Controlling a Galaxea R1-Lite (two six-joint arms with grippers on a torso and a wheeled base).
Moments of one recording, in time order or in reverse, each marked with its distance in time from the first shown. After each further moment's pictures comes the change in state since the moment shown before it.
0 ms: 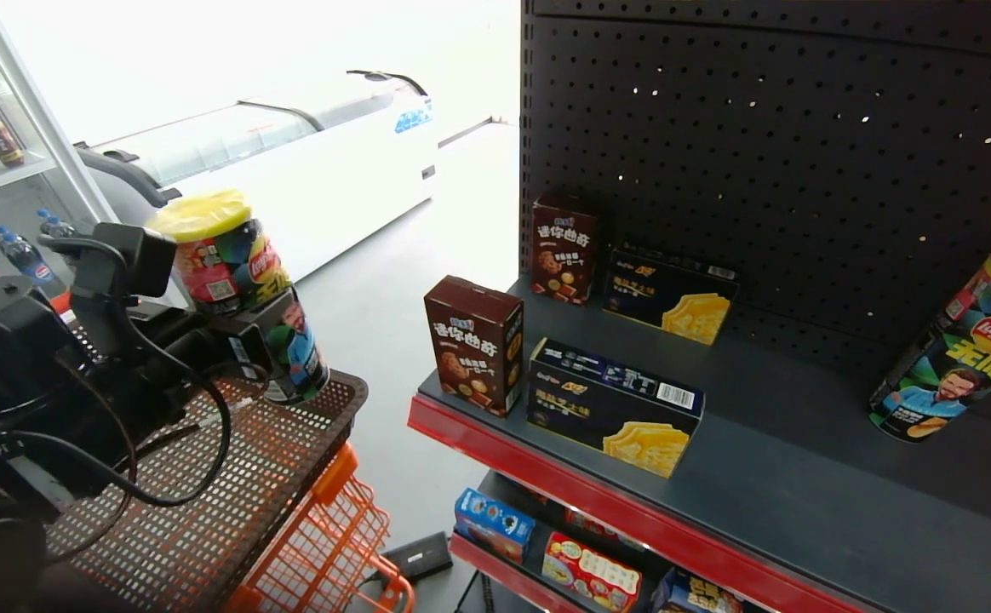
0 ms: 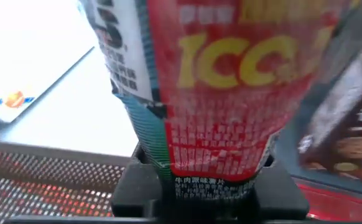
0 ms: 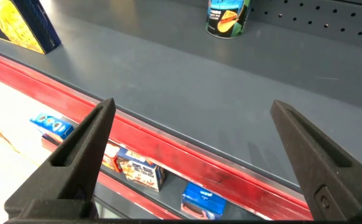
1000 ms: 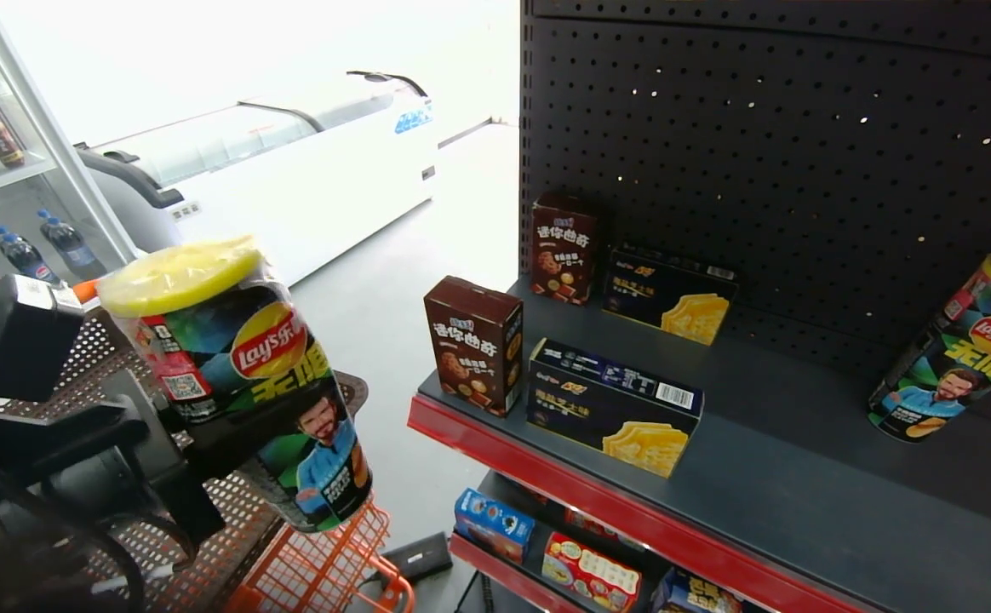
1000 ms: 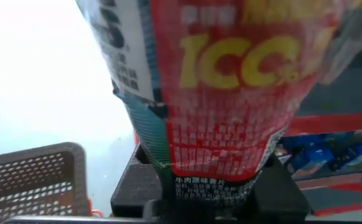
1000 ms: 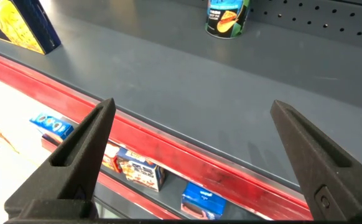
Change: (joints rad) left arm -0.213 -0.384 0.151 0.313 -0.246 -0.056; right arm 0.000 0.000 0.000 0.000 0.000 0.000
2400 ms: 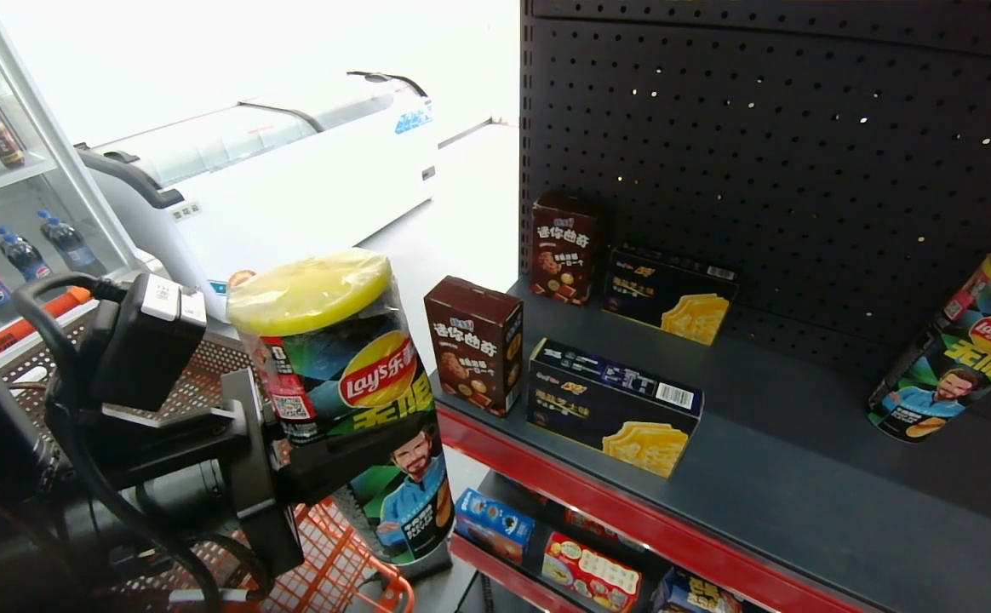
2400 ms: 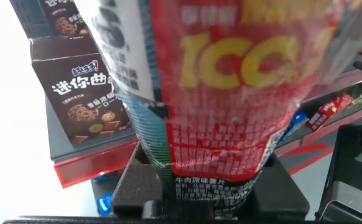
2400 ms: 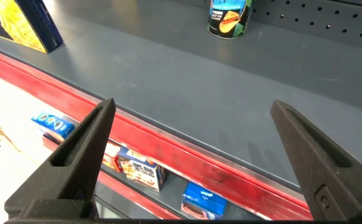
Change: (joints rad) left arm -0.160 0.117 -0.081 -0.001 -0.101 0.018; right arm 0.000 0.000 0.001 0.000 0.007 -0.004
